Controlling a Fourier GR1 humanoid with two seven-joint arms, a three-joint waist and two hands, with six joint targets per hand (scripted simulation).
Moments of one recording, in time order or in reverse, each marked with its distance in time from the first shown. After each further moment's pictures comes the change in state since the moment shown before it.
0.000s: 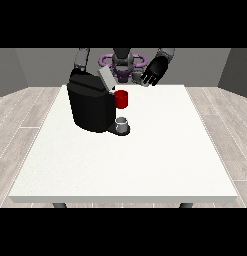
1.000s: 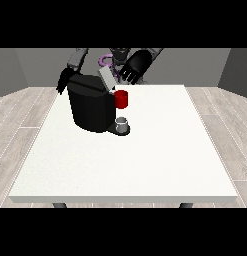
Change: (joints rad) left arm -0.324 0.104 0.160 0.080 0.056 -0.076 0.126; right arm -0.140 -0.011 -0.011 -0.106 -0.003 -0.005 0.035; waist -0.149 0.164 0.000
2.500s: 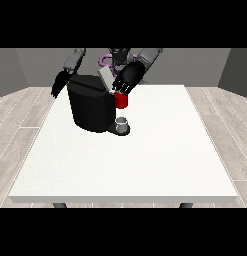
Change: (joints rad) left arm -0.051 -0.009 -0.007 0.048 -0.041 0.043 -0.046; right arm -0.048 -0.039 -0.046 -0.001 -0.018 0.008 0.020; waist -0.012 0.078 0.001
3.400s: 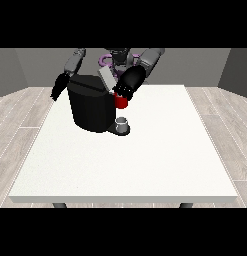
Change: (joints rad) left arm -0.011 0.046 -0.055 -0.008 -0.095 0.082 -0.076; right arm -0.017 0.003 -0.006 -0.005 0.011 -0.027 -0.013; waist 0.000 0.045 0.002
